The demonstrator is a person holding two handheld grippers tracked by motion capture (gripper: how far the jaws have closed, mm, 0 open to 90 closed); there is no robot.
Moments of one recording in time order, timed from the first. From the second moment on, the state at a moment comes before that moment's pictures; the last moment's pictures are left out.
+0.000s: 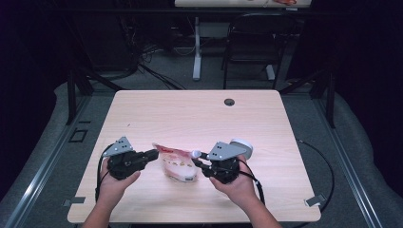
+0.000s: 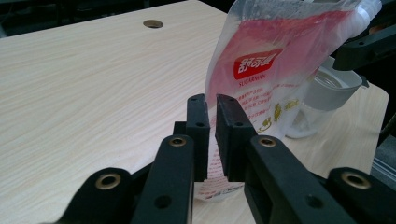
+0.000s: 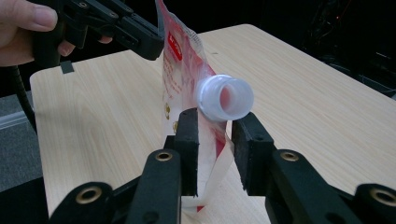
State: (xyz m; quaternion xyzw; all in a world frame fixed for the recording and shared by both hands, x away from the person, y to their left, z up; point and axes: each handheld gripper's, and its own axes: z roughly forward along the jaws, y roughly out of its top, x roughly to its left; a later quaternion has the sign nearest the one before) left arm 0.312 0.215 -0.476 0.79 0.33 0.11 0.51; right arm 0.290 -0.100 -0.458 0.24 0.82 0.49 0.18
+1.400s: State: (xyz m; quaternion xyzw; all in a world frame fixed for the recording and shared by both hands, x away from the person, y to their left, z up) left arm 0.299 0.198 -0.473 0.80 0.30 0.12 0.50; right arm 0.277 -0.129 -0.450 0.26 0.82 0.48 0.17
